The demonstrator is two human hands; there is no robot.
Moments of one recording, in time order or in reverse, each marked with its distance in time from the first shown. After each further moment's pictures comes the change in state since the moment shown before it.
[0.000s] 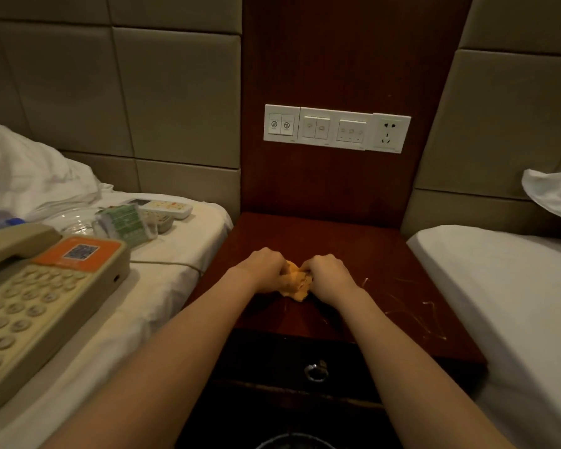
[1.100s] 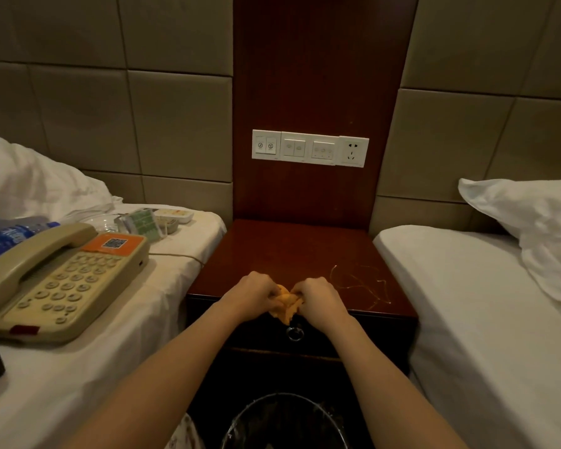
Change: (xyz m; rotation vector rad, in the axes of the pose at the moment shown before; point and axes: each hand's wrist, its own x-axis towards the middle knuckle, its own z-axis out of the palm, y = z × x) left_hand -0.104 0.048 0.021 -0.121 0.070 0.081; right_hand -0.118 -0.022 -0.004 0.038 0.051 0.004
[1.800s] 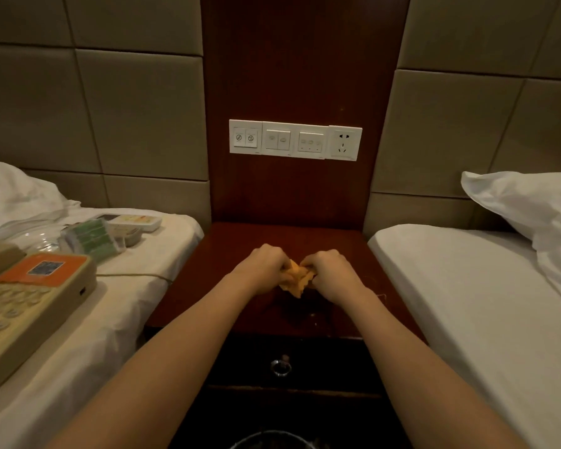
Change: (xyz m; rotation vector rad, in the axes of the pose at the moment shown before) left_hand 0.104 0.016 -0.029 0.057 0.017 0.010; right_hand 0.075 0.061 -0.038 -0.036 0.086 -0.010
